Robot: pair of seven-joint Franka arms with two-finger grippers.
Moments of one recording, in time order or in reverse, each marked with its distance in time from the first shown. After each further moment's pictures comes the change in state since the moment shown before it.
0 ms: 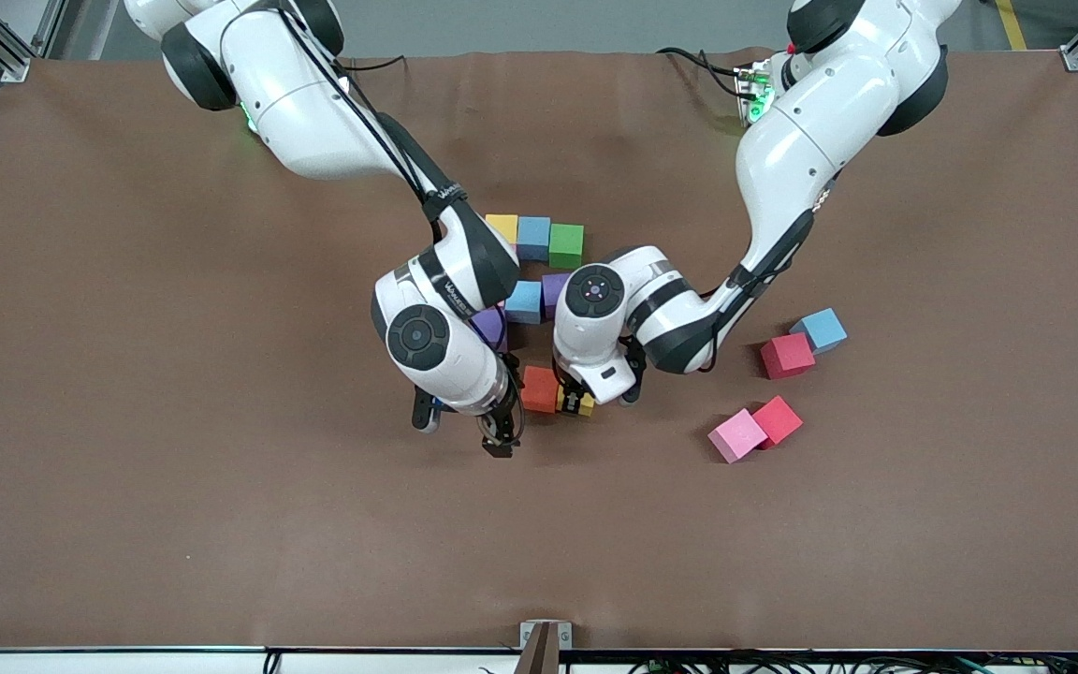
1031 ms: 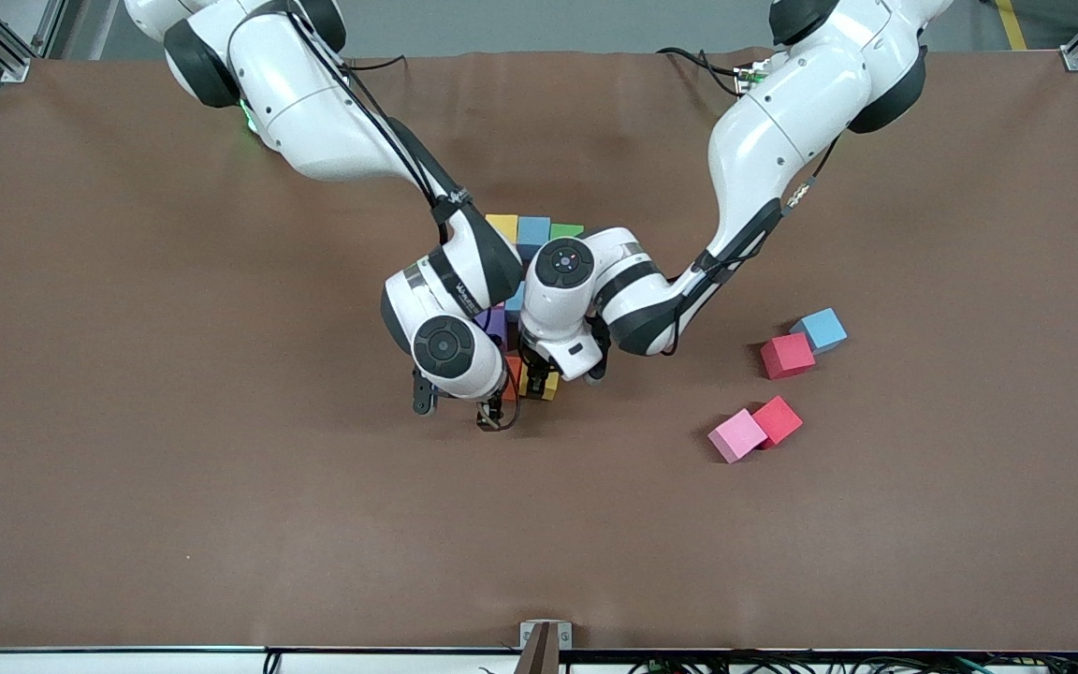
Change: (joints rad) left arm -0.071 0.010 0.000 0.016 -0.013 0.074 -0.107; right arm 0.015 -0.017 -0.003 -0.092 -0.064 -0.134 -0.005
